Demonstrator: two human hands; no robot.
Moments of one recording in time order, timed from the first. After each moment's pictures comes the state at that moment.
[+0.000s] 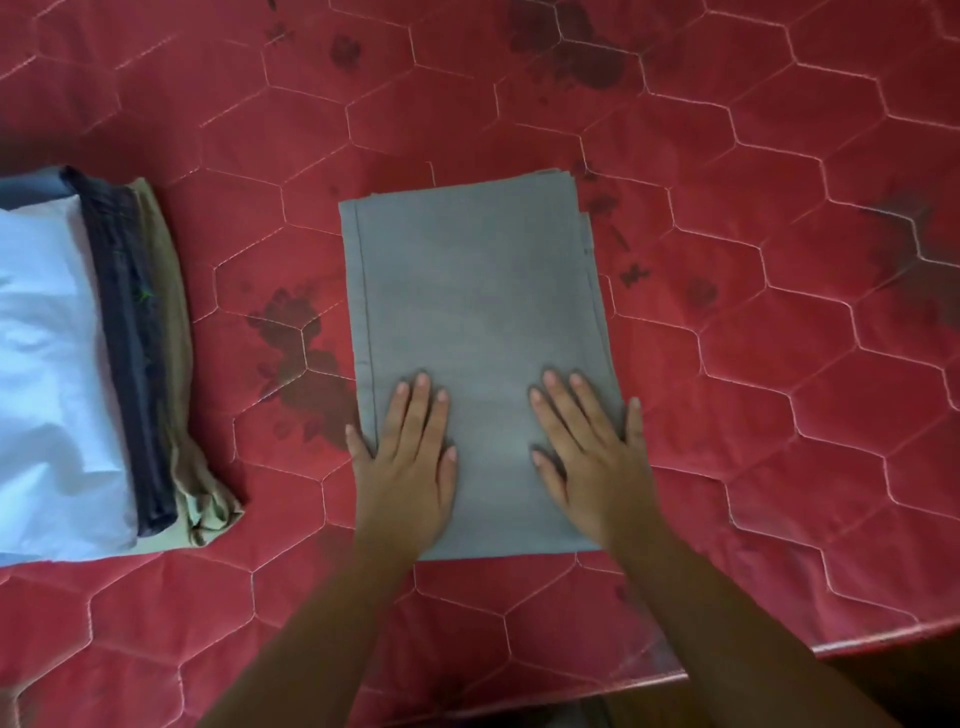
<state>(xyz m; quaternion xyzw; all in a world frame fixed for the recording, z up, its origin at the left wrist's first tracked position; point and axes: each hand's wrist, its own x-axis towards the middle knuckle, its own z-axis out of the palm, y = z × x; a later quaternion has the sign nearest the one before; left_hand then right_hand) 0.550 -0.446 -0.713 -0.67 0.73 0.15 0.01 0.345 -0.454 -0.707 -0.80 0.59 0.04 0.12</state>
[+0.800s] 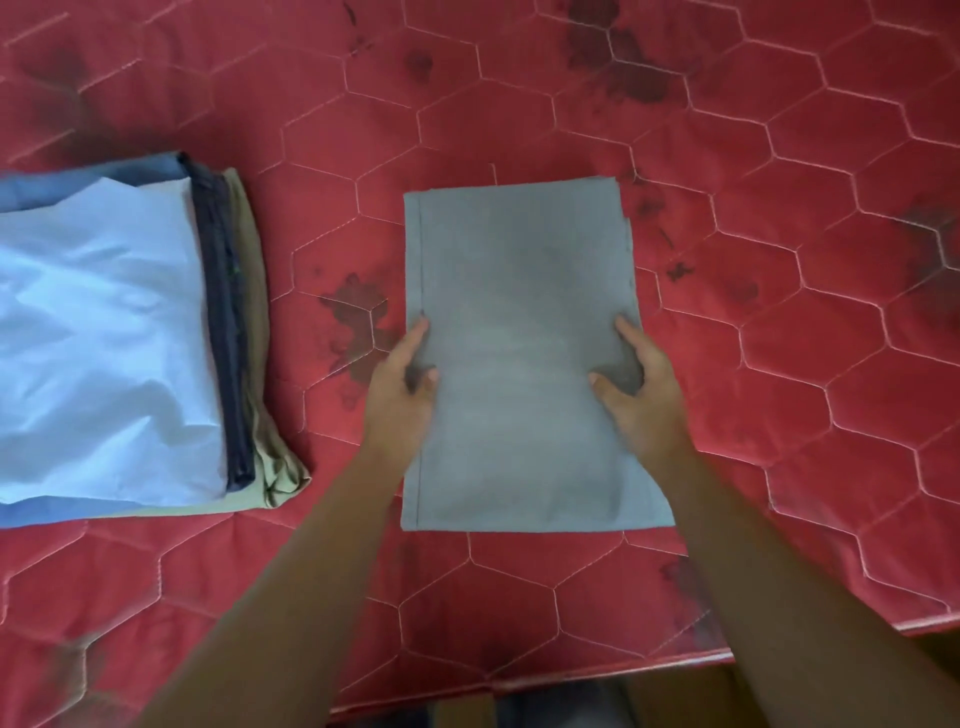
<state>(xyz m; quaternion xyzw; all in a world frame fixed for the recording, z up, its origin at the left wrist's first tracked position) 0.597 -0.492 -0.676 -0.70 0.44 0.47 -0.32 0.371 -0.495 -0.679 -0.43 0.71 -0.29 0.47</state>
